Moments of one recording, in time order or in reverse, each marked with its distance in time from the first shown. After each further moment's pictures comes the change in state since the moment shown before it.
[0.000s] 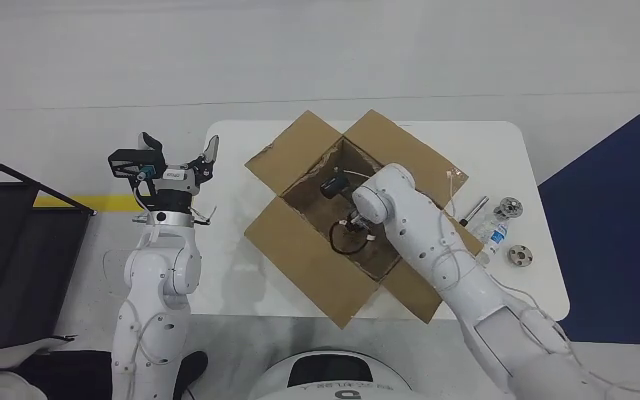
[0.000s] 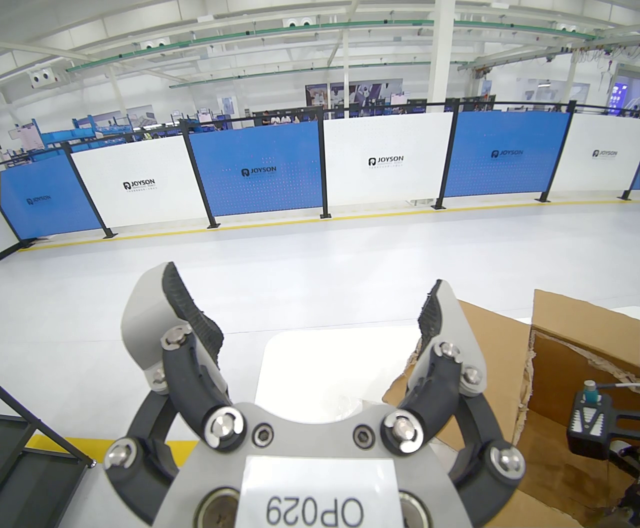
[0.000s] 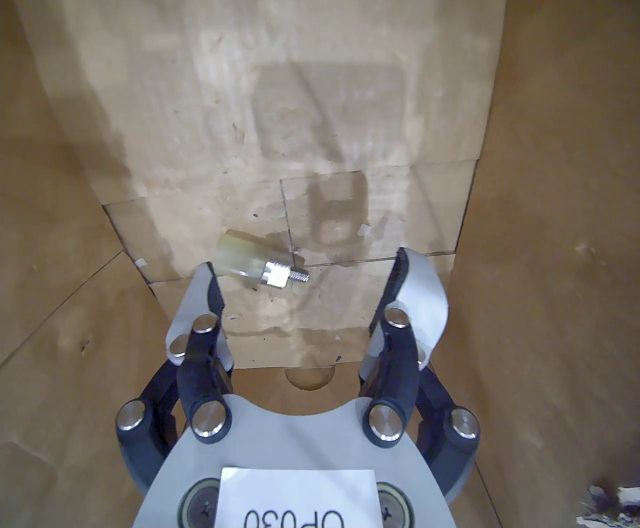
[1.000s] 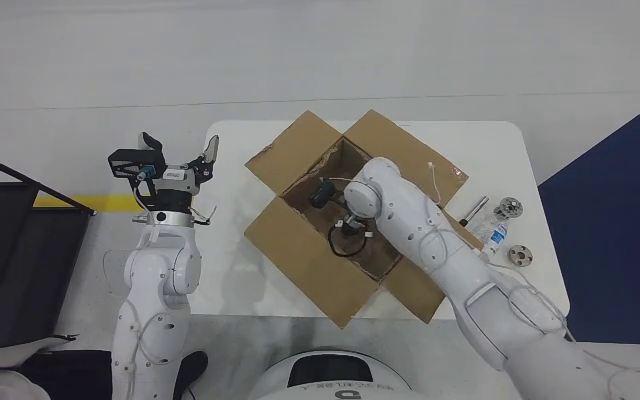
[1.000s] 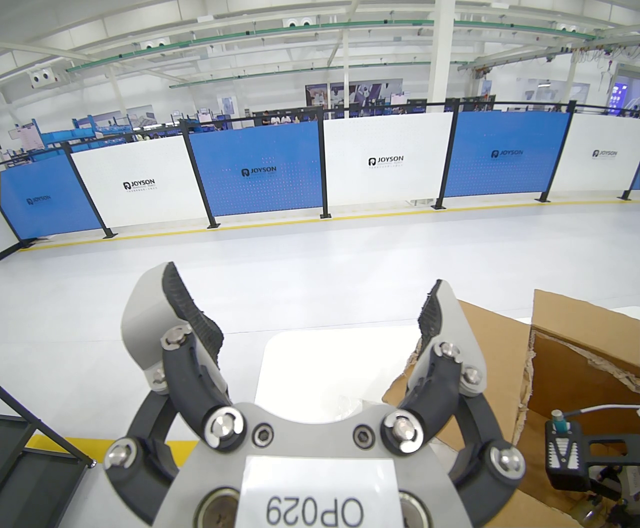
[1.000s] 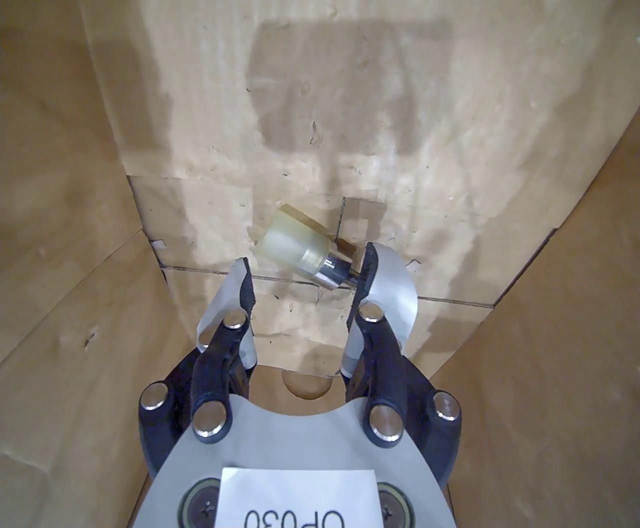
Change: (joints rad) left arm 0.000 0.000 0.000 0.000 0.000 0.000 0.000; right arm 0.149 -0.054 -0.151 0.260 0.172 -0.152 -0.024
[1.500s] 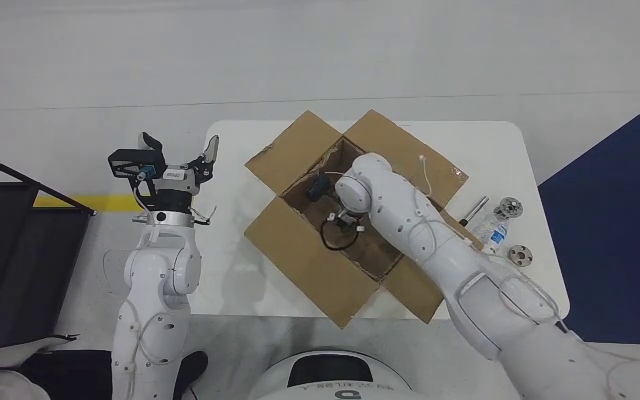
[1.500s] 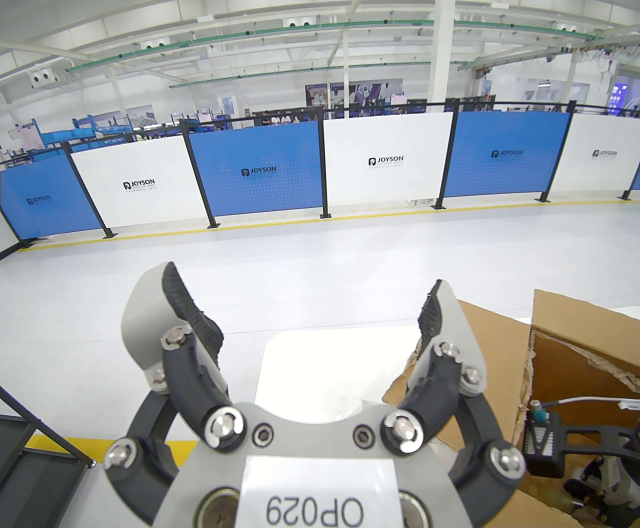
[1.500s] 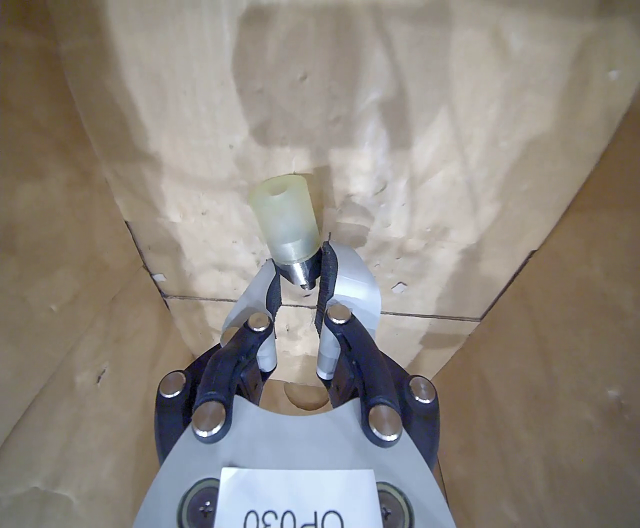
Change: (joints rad) left arm 0.000 0.000 0.000 0.000 0.000 0.000 0.000; right arm 0.053 -0.038 -0.043 0.076 0.004 0.065 -0.072
